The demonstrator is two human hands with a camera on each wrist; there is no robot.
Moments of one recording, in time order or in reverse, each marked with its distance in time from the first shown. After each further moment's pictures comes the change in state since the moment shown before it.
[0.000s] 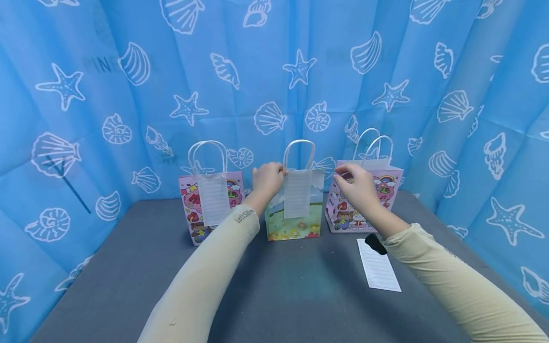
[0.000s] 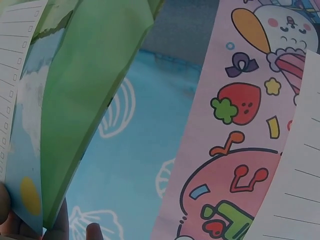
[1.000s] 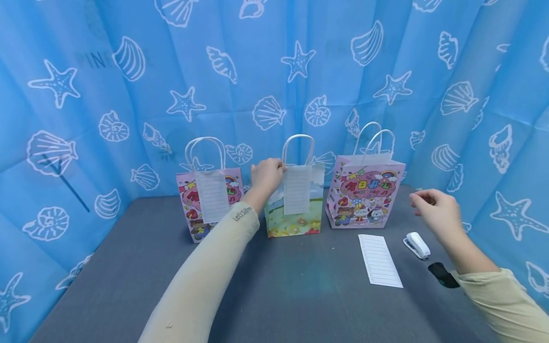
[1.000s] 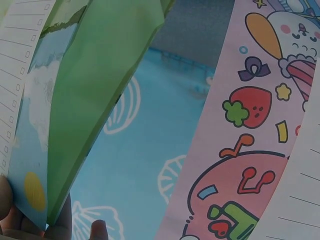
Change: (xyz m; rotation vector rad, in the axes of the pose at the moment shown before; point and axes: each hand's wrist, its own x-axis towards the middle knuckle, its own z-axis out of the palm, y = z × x) left_hand 0.000 0.002 -0.004 -0.006 -0.025 -0.016; right_hand -0.063 0.078 -0.095 -0.151 0.030 0.391
